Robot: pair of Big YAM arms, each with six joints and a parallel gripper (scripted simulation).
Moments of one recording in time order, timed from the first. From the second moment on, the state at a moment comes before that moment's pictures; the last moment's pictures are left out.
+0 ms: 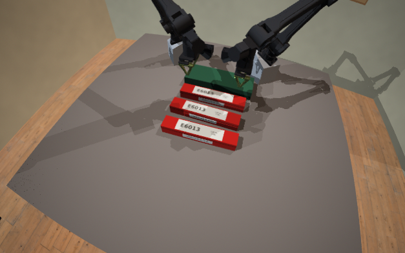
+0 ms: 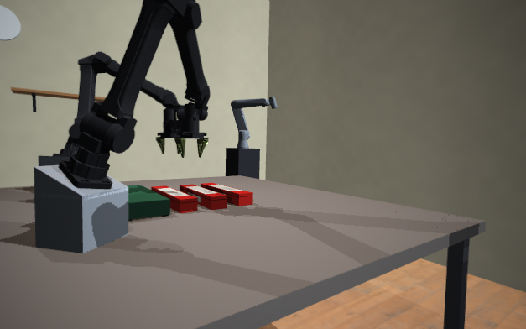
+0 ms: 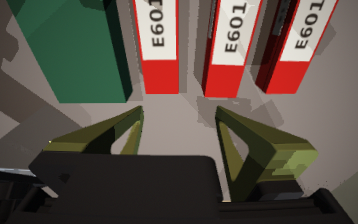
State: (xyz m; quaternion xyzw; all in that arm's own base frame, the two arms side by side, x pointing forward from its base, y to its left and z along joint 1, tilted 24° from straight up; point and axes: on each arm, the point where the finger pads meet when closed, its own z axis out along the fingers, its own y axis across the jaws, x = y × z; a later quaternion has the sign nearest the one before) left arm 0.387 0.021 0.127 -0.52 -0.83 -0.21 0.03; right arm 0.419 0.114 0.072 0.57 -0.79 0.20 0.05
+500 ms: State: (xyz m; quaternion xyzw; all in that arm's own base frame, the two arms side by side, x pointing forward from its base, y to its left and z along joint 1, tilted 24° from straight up) left arm 0.437 0.053 0.122 -0.50 -0.84 -0.21 0.03; right arm 0.476 0.082 0.060 0.57 -0.79 0.20 0.06
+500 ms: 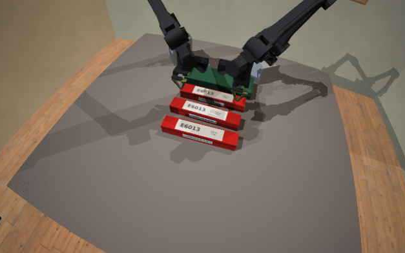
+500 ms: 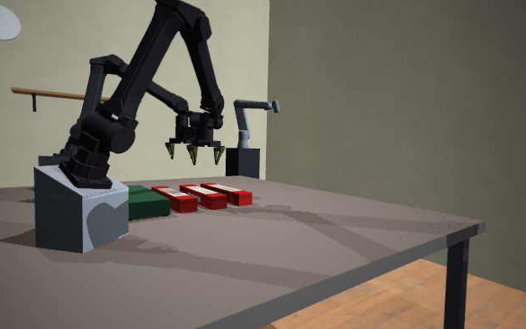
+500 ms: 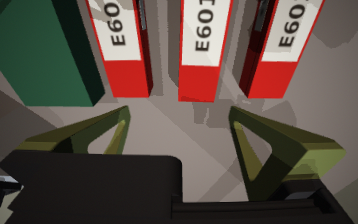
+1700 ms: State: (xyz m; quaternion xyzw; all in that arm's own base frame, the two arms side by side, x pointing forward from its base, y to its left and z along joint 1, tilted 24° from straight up) left arm 0.578 0.128 0.127 -0.51 -0.84 -0.21 0.04; right arm 0.632 0.026 0.068 0.58 -0.79 0.20 0.05
